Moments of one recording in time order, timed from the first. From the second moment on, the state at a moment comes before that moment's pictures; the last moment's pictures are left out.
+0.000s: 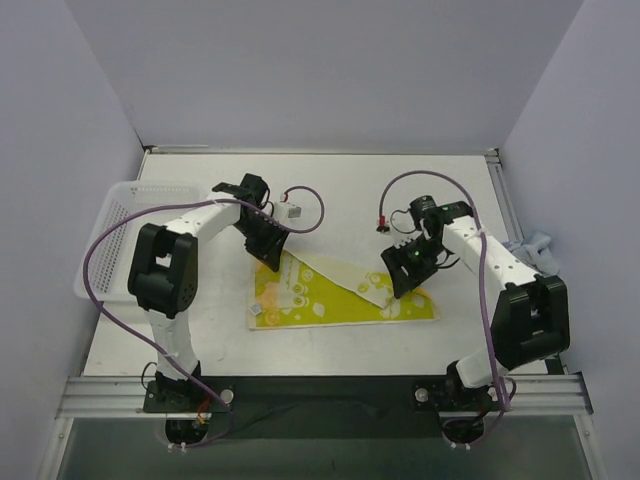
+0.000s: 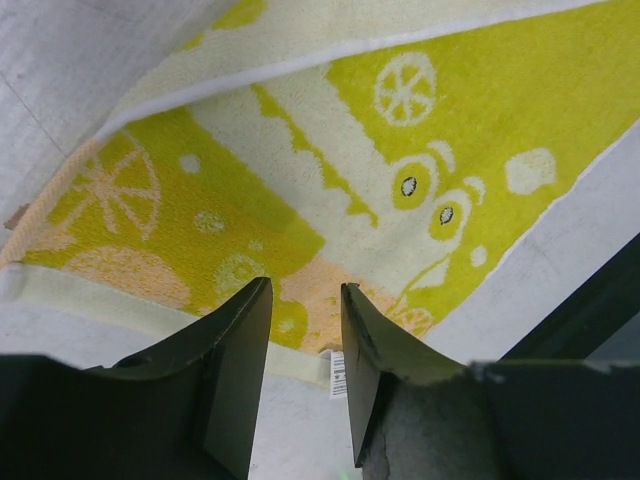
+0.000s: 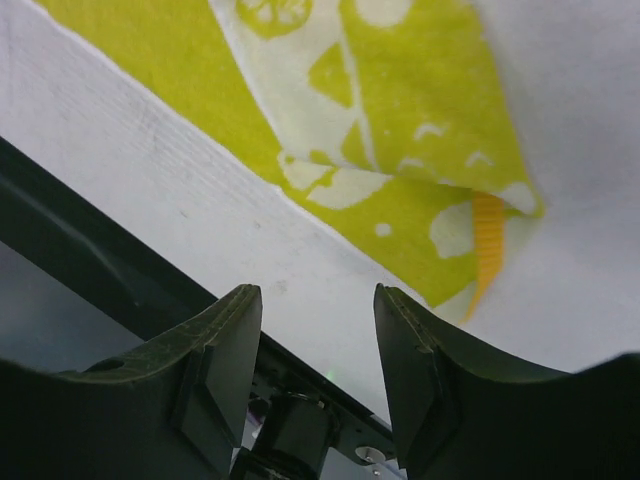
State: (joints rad) left arm -0.36 1.94 1.46 -0.93 0.44 0.31; right arm 0.23 1.51 1.16 -1.10 -0.35 -0.35
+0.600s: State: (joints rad) left arm -0.36 1.97 1.40 -0.94 0.45 0.25; right arm 0.45 1.78 1.08 -0.83 -0.17 -0.16
